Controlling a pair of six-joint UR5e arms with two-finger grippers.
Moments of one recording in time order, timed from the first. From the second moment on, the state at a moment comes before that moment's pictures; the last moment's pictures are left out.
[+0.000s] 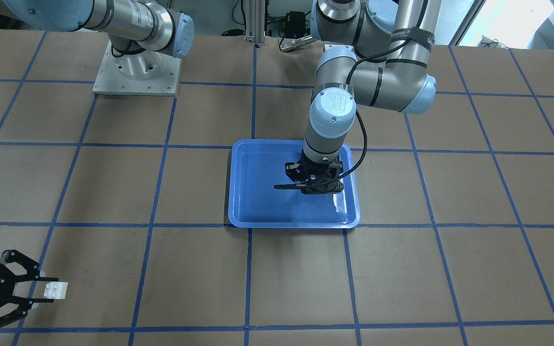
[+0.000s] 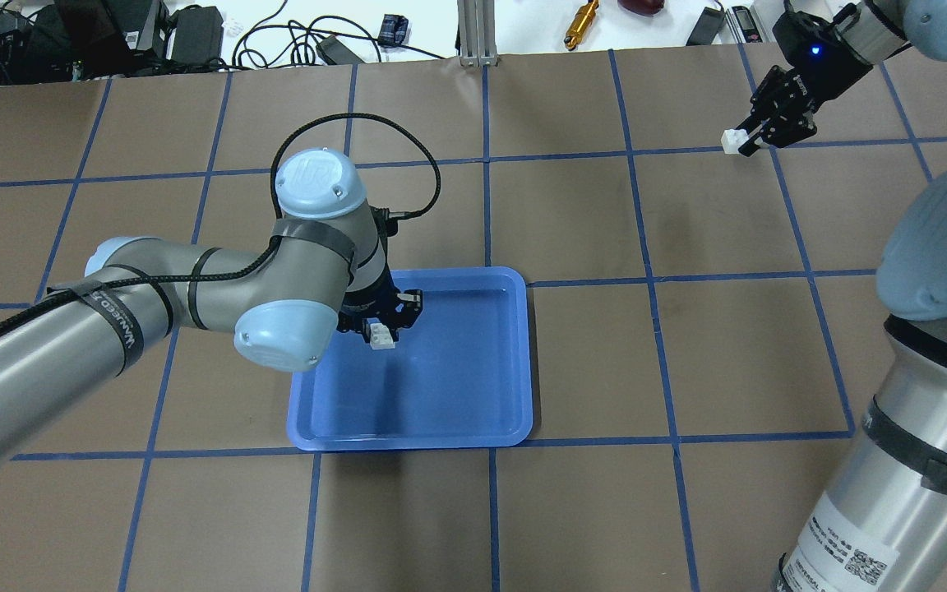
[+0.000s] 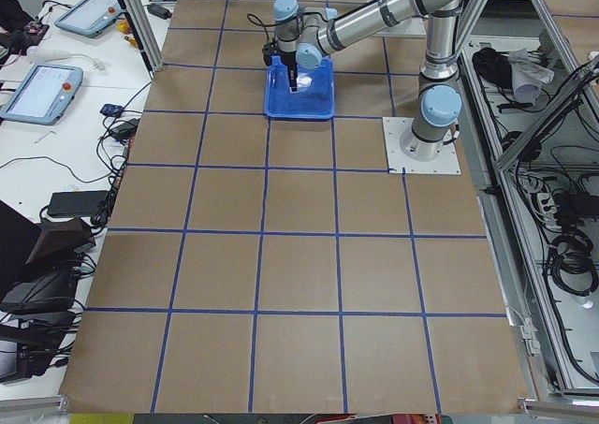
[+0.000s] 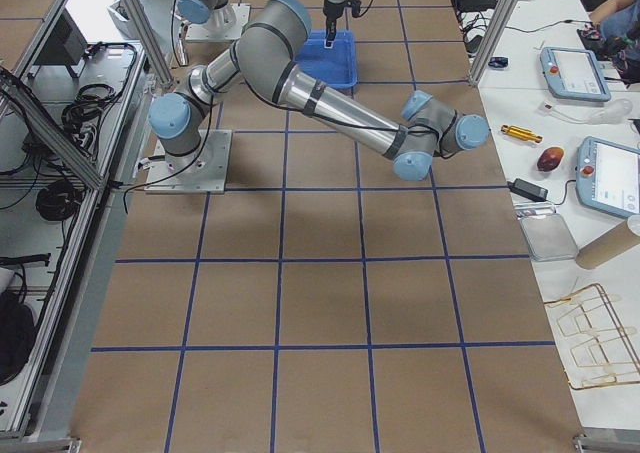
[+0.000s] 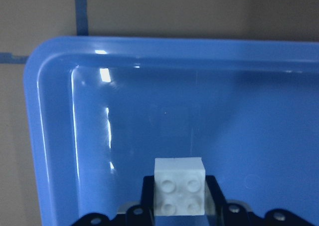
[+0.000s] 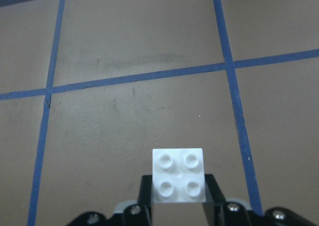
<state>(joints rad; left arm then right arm) -1.78 -1.84 -2.01 -0.93 1.57 -0.24 1.20 -0.81 1.06 -1.48 -1.12 -1.92</state>
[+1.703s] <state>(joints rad) -1.83 -1.86 -2.06 -0.87 1.57 -0.29 1.36 -1.48 1.89 -1.93 -1.04 -1.49</state>
